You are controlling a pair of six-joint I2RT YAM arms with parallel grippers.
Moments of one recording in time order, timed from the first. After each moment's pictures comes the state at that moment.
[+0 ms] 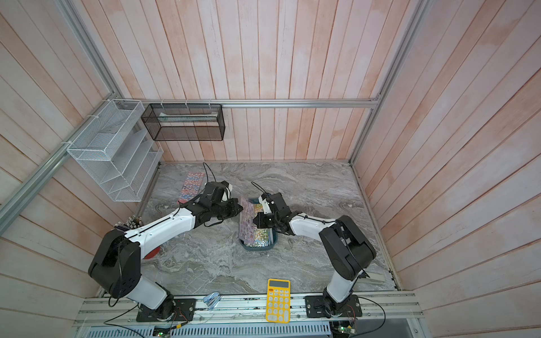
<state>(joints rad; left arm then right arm) -0.54 1.57 1.09 -0.26 0.26 -0.69 0.65 1.66 0.91 0.00 -0.32 0.54</state>
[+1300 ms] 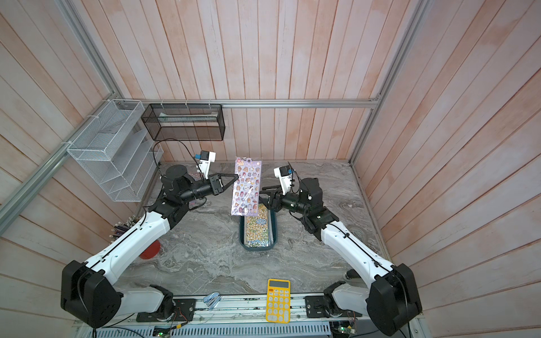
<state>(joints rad) -0.39 1.34 1.09 0.18 0.71 -0.70 0.48 1.23 0.90 0.19 -0.65 0.47</state>
